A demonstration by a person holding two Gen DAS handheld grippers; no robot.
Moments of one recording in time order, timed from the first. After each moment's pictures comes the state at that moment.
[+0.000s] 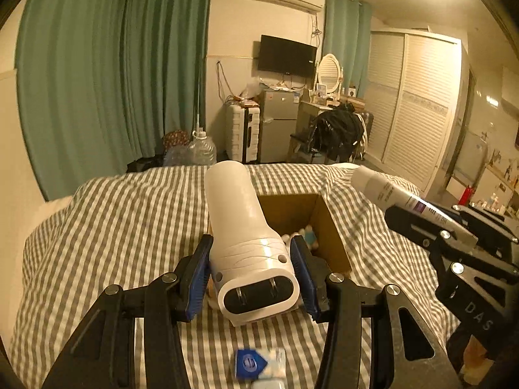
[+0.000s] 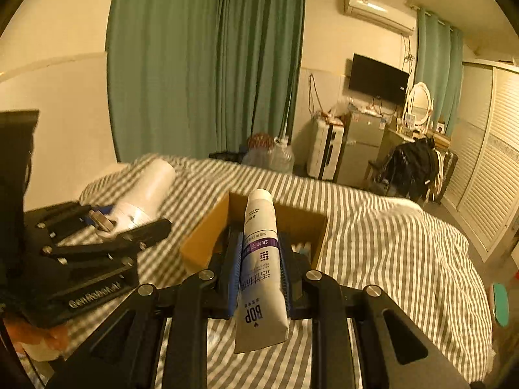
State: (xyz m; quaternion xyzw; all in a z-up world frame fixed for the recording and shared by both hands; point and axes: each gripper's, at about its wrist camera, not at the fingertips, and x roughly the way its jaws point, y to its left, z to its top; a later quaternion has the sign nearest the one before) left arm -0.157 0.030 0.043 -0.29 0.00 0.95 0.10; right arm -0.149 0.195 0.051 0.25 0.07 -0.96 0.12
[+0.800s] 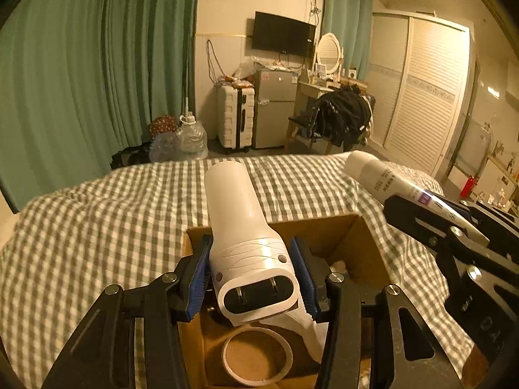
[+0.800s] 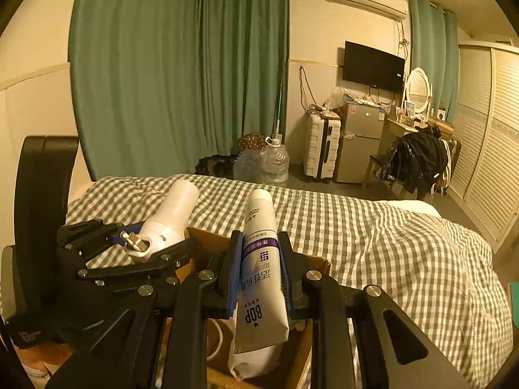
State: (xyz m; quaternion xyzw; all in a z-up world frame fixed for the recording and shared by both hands) left arm -0.323 0.057 -0.025 -0.33 0.01 0.93 0.12; right arm -0.307 0.207 0.017 0.27 0.04 -0.96 0.11
